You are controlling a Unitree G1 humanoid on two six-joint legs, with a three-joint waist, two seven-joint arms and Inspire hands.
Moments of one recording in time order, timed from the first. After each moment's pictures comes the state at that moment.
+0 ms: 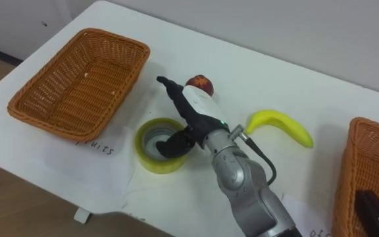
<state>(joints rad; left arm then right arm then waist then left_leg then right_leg) 0.22 0.19 -0.04 0.90 0.56 0.15 0.20 -0.16 -0.22 0.41 0.06 -0.52 0.11 0.09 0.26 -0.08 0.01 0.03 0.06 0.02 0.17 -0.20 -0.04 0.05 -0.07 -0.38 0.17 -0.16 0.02</state>
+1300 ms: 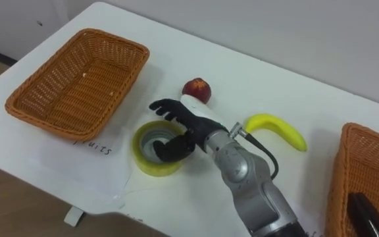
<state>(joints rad) 0.22 0.20 -0.02 0.90 0.56 0.17 0.20 -0.19 -0.22 0.39 0.07 -0.50 0.18 0.32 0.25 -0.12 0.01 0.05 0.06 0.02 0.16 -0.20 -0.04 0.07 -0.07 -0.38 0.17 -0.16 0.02</state>
